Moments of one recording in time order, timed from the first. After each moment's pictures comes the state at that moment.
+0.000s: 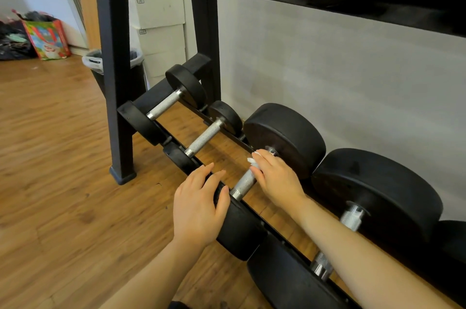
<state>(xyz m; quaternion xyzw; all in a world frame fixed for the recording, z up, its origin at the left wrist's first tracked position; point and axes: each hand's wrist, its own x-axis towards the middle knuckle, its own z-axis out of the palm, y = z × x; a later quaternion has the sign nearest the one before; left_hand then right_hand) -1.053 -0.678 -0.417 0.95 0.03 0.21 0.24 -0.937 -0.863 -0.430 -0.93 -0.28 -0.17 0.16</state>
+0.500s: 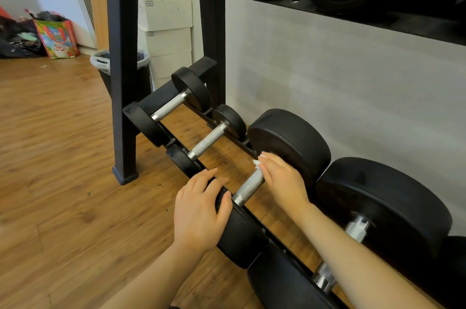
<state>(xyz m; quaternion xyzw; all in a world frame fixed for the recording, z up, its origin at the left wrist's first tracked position) -1.053 -0.678 -0.416 0.94 0.03 0.22 0.26 -0.929 -0.864 -0.430 -0.93 -0.25 -0.17 0.20</state>
